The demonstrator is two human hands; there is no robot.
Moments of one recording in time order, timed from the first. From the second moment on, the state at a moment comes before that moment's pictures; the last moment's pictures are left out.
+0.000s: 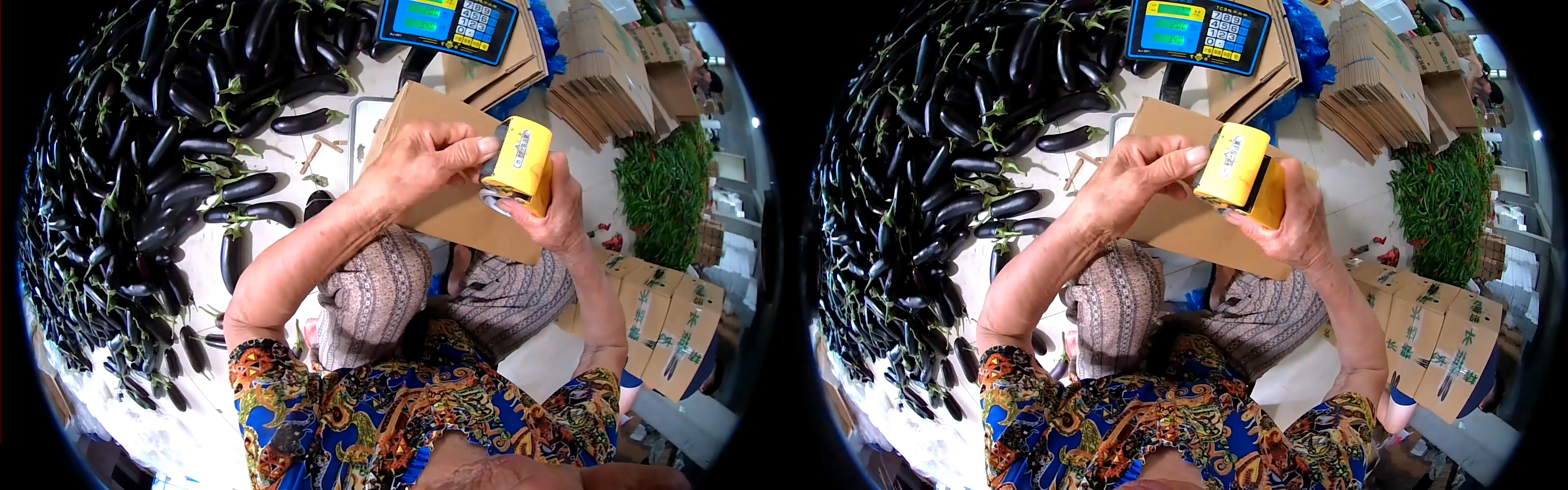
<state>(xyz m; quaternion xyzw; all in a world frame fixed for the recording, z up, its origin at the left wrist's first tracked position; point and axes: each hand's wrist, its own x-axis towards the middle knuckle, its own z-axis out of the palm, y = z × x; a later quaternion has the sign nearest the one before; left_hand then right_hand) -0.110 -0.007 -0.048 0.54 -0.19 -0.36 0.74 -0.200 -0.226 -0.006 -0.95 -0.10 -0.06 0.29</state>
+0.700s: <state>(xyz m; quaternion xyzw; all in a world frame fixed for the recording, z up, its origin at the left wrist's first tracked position) -0.105 -0.015 -0.055 0.37 -0.02 -0.45 0.81 -0.201 -0.225 -0.004 -0.94 -0.08 -0.05 0.32</state>
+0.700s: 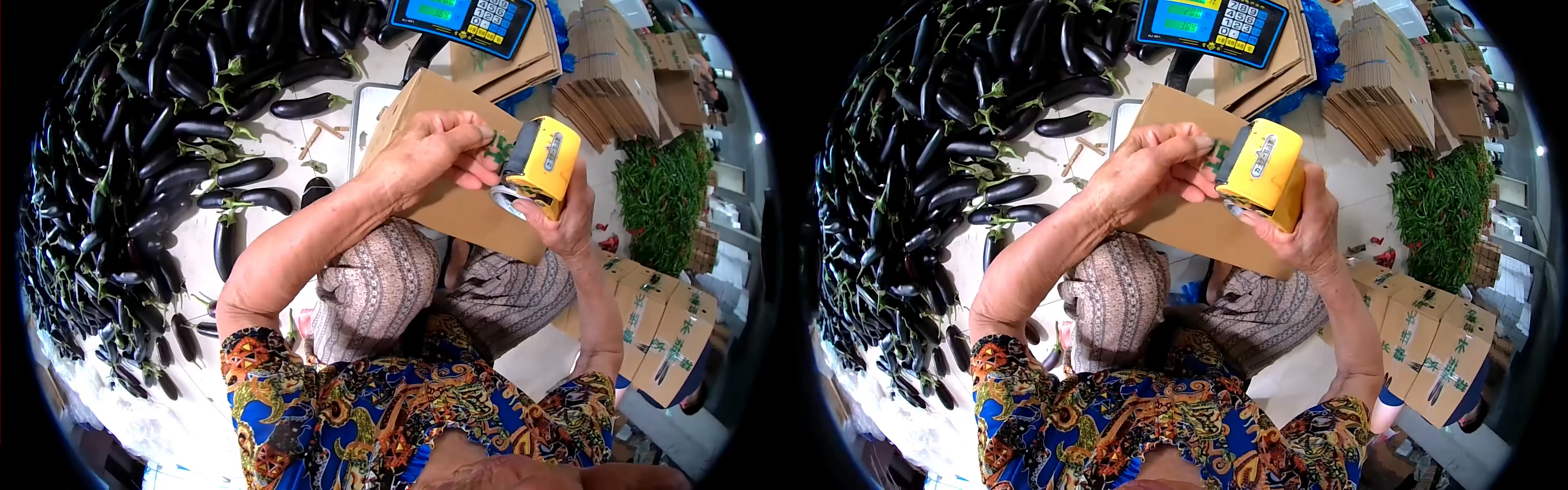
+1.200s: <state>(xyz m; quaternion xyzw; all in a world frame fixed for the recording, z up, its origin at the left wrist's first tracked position) -0.108 -0.016 -0.061 0.56 -0.14 -0.29 0.77 -0.195 -0.216 0.004 -0.96 -0.10 -0.05 0.24</state>
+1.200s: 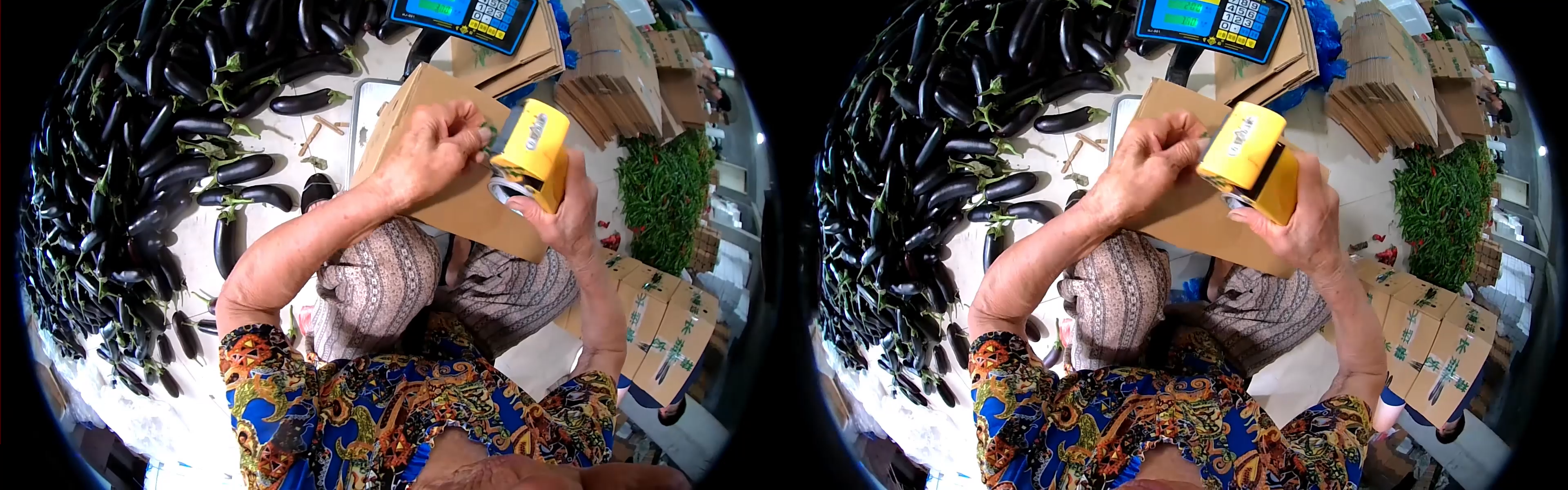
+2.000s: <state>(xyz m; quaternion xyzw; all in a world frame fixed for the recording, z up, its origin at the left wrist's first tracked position) -0.057 0.083 -0.107 0.41 0.07 -0.15 0.90 -0.190 -0.224 0.023 -0.98 -0.08 0.01 0.16</state>
